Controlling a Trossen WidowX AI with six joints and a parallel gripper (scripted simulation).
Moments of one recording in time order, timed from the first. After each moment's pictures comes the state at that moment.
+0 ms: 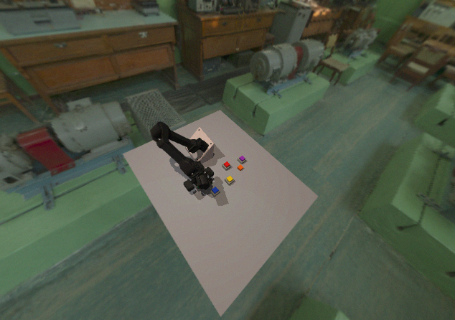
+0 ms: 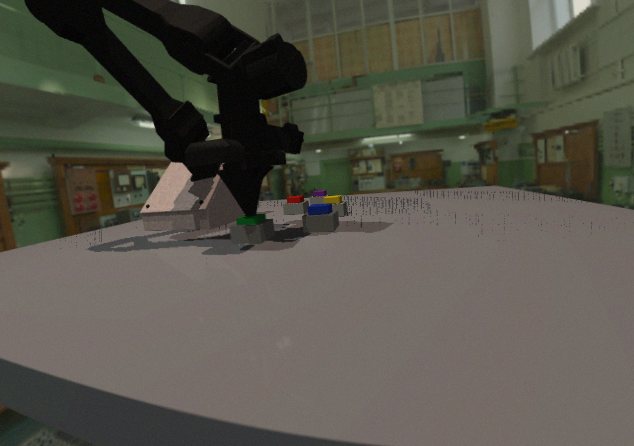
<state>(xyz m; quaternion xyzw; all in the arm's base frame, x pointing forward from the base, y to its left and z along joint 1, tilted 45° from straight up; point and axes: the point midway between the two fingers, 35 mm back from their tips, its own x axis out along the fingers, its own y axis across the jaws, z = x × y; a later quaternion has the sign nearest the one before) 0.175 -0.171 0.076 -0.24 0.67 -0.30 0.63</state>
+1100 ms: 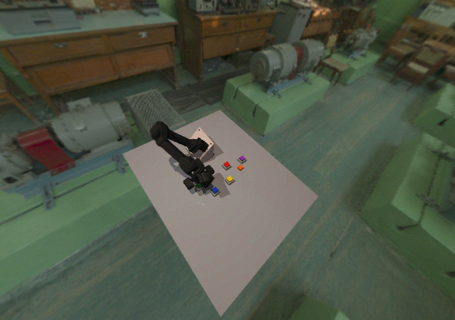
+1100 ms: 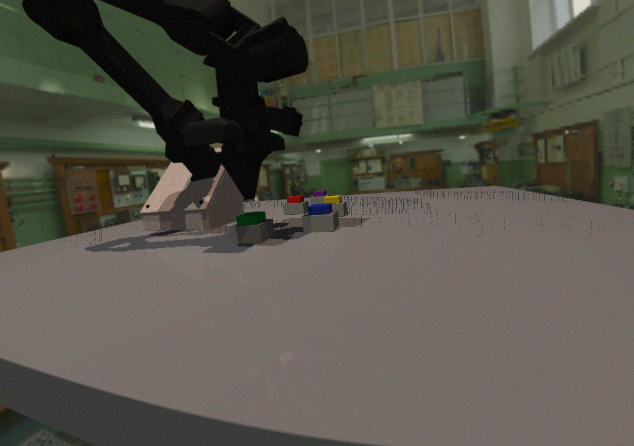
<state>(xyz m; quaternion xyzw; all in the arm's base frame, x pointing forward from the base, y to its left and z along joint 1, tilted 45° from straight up) 0.177 -0.152 0.092 -0.24 0.67 -0.29 0.63</state>
